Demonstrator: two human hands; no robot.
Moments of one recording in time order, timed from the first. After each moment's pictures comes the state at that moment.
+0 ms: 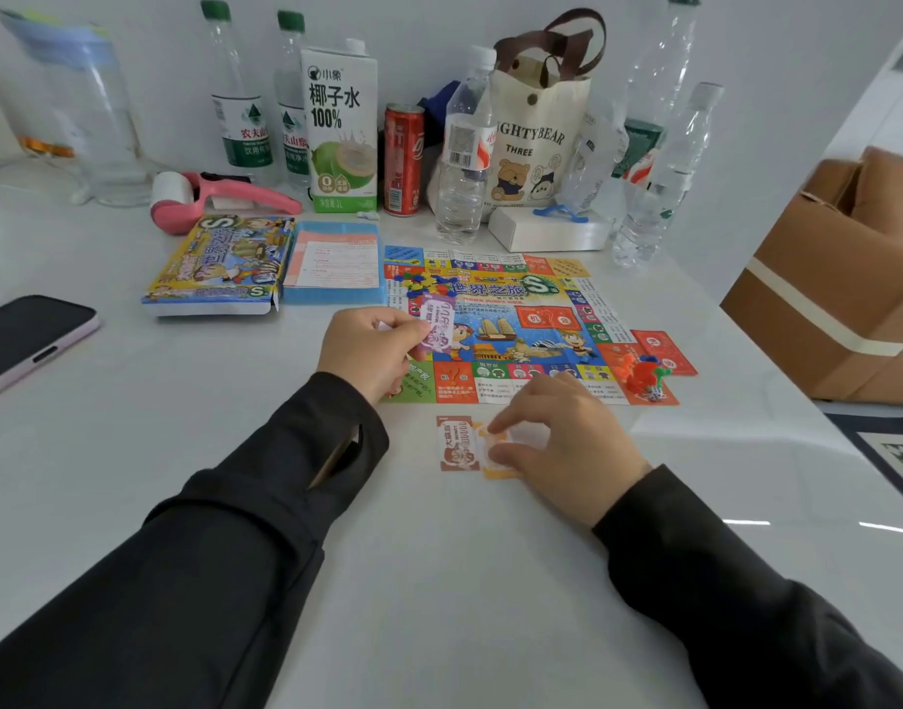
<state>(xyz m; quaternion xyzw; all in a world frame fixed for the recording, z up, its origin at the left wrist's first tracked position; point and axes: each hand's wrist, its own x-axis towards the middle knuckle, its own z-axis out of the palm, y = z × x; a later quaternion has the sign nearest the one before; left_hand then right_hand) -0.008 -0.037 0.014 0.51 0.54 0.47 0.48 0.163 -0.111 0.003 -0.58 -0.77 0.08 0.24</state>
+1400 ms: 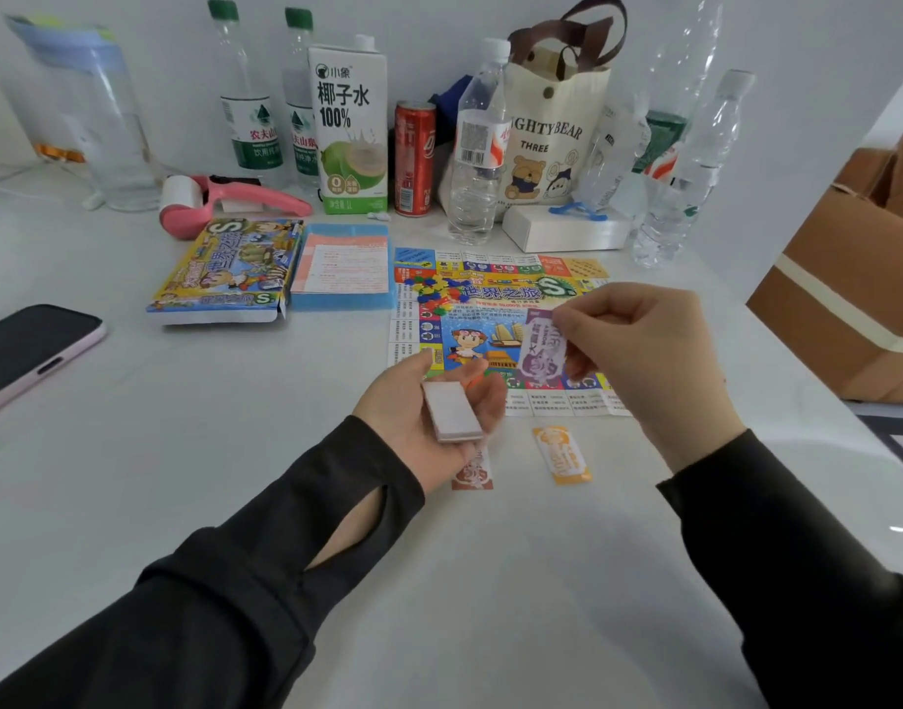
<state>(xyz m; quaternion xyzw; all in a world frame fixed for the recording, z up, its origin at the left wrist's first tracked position) 0.014 -0.071 0.025 0.06 0.35 0.42 0.83 0.169 -0.082 0.059 -0.59 -0.57 0.23 0.53</state>
